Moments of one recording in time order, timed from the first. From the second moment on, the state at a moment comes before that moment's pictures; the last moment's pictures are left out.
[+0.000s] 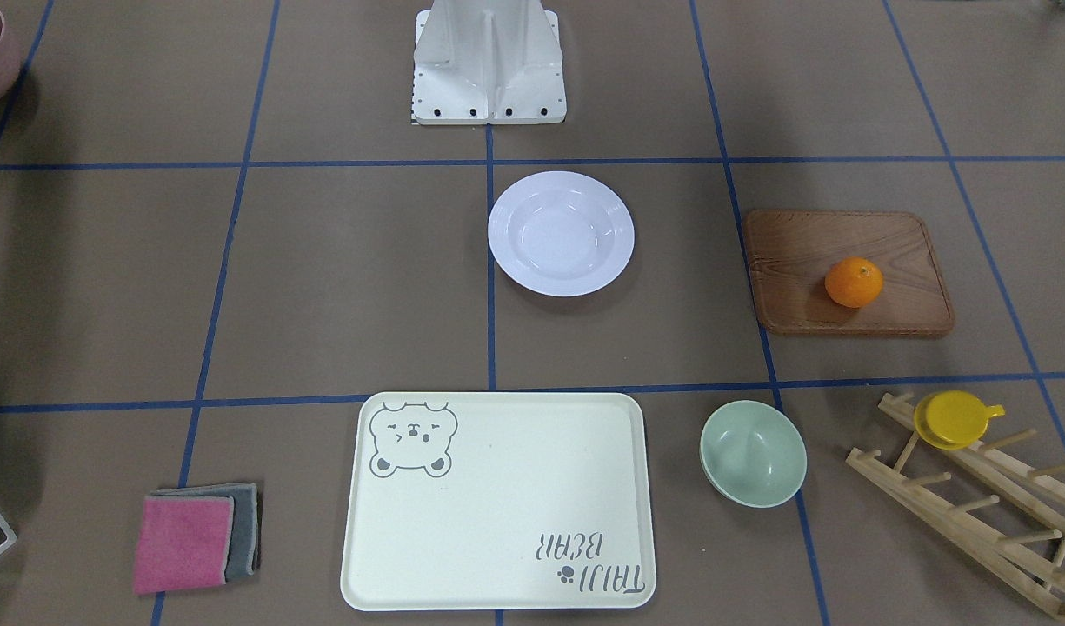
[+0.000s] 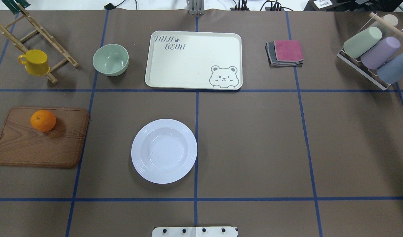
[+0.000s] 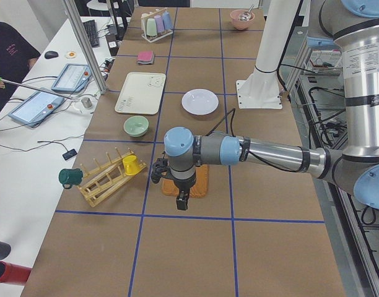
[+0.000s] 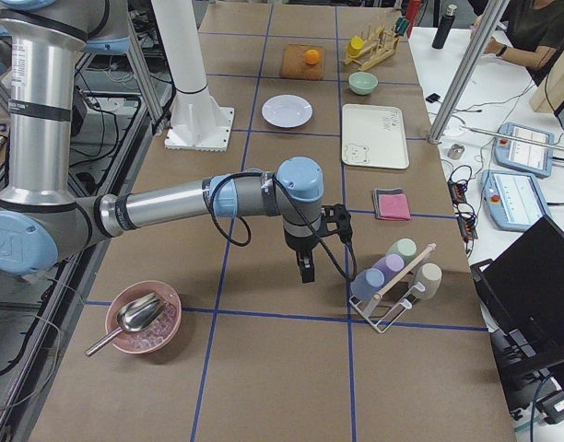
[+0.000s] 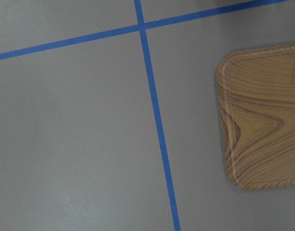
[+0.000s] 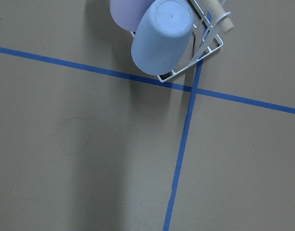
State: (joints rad) left arm -1.51 -1.39 -1.90 -1.41 -2.29 0.14; right arm 1.57 -1.70 1.95 -1.71 2.34 -0.12
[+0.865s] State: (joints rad) left arm -1.50 -1.41 -1.91 -1.42 -2.29 0.09; right arm 1.44 -1.69 1.95 -1.44 2.61 0.34
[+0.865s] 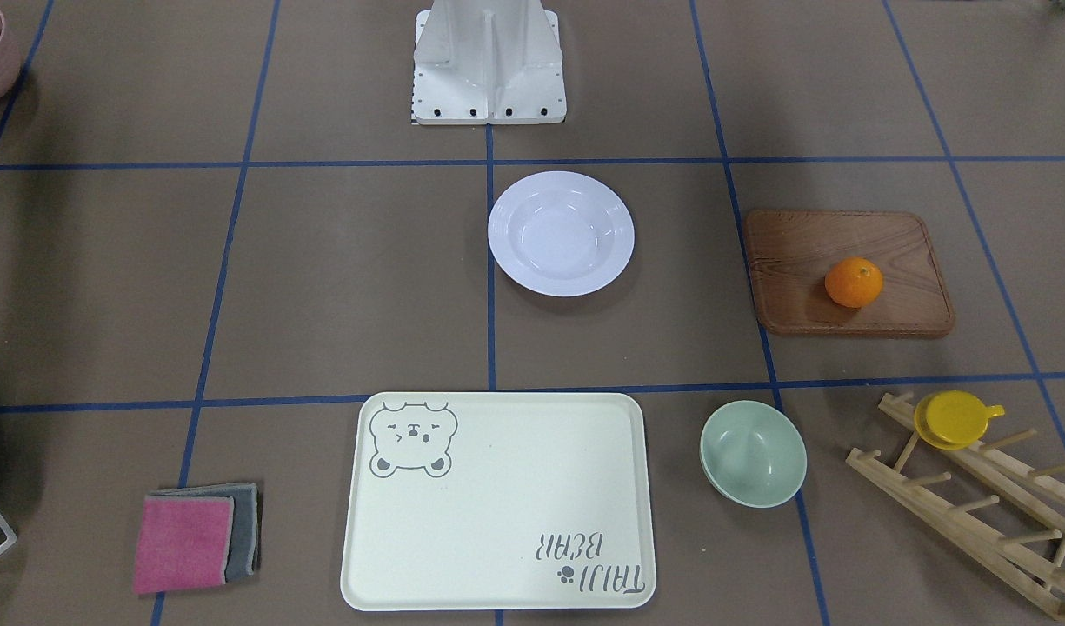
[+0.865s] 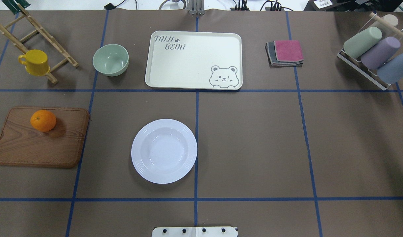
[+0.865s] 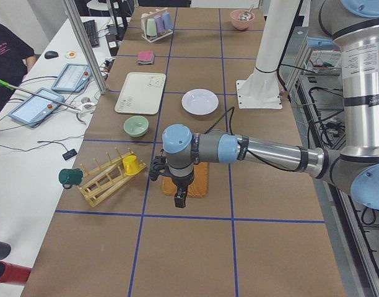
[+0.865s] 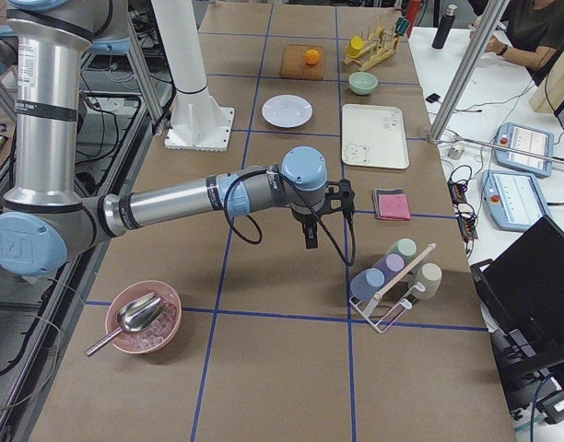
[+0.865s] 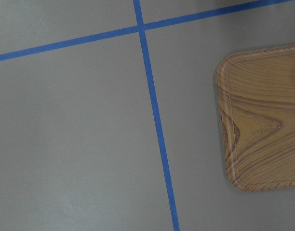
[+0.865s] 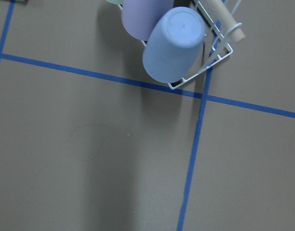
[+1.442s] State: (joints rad) left arm -1.42 -1.45 -1.91 -1.55 -2.29 -0.18; right arm 1.14 -1.60 1.94 -1.02 2.57 0.98
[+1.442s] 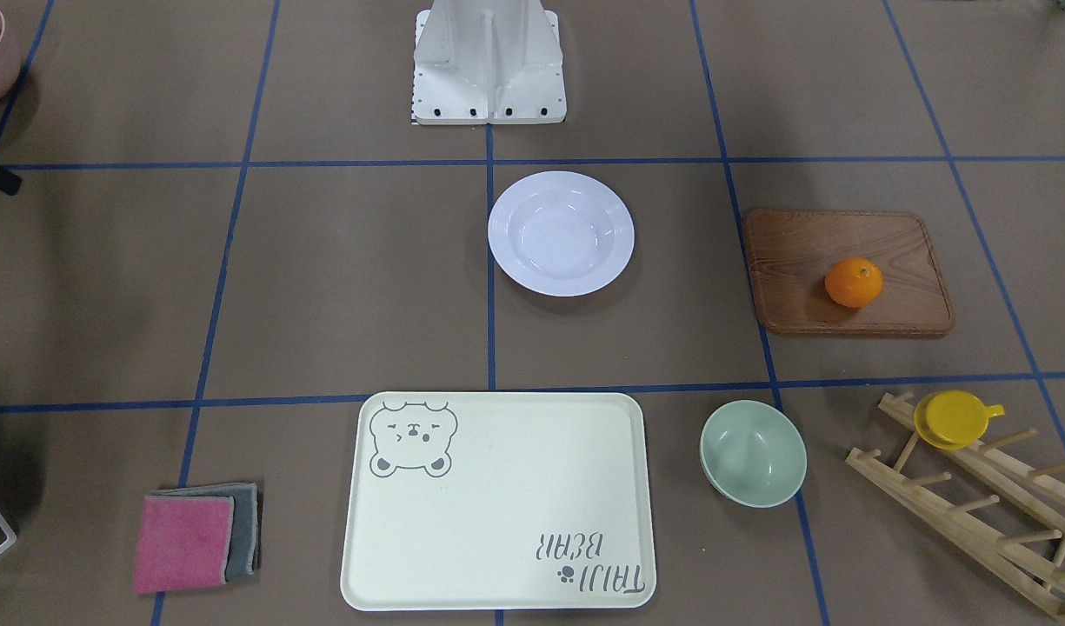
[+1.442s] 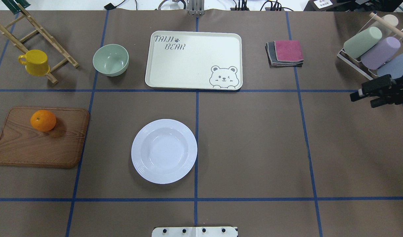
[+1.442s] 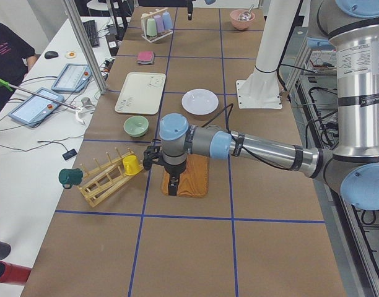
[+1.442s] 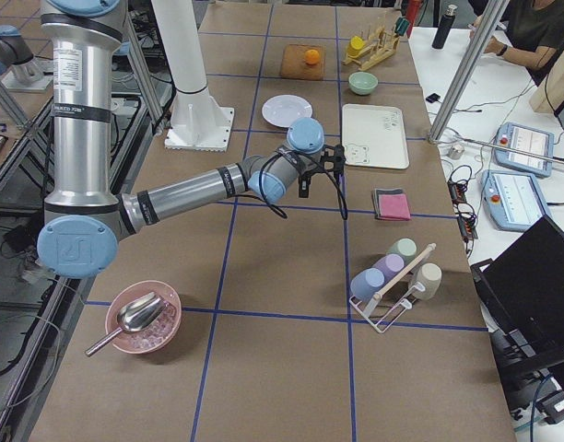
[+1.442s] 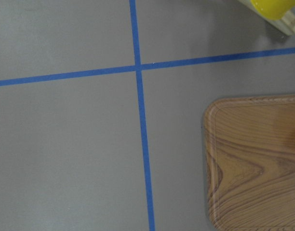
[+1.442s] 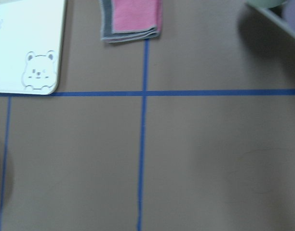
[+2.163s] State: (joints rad) left arm -1.20 -1.53 -1.91 -1.69 -2.29 -0.57; right arm 0.68 -1.42 1.92 -0.63 2.17 1.66
